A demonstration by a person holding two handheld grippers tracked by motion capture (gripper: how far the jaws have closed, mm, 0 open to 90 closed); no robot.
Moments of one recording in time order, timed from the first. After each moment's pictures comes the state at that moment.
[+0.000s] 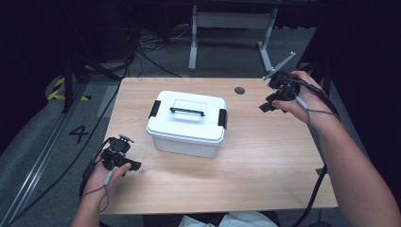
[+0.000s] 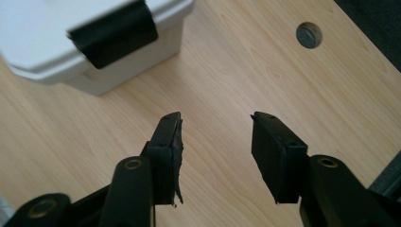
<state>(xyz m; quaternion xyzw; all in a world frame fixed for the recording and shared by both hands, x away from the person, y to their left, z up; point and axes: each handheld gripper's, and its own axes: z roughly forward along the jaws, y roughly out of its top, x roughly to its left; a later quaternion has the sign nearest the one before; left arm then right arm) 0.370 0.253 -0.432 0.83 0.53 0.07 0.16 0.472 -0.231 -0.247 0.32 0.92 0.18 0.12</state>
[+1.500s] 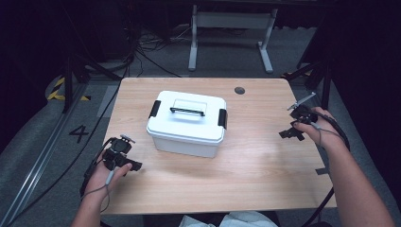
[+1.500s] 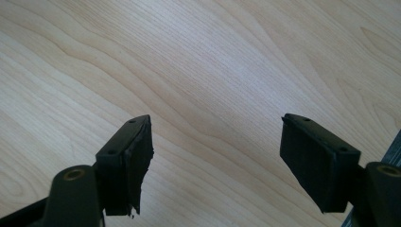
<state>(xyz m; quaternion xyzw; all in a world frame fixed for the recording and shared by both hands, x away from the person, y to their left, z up) 0.372 0.250 -0.437 0.84 0.52 0.06 0.16 0.477 -0.338 -0.387 0.42 0.88 0.17 0.11</state>
